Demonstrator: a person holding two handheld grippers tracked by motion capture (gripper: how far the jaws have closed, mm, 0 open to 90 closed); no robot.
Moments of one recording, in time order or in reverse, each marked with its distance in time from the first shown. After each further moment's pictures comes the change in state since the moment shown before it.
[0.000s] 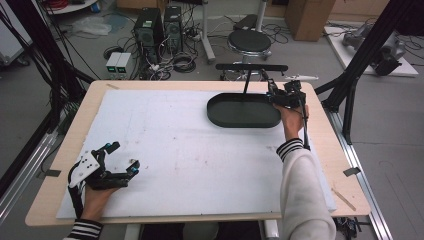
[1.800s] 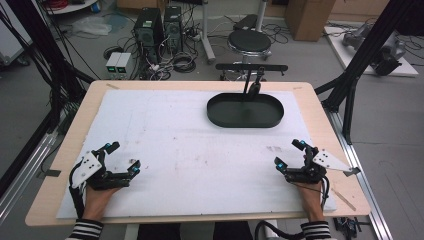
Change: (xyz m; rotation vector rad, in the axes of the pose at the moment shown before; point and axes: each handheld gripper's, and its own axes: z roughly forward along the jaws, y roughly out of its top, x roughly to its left) left arm -0.003 0.001 0.001 0.016 0.032 0.024; right arm 0.031 -0.187 -0.115 -0.494 0.329 -0.137
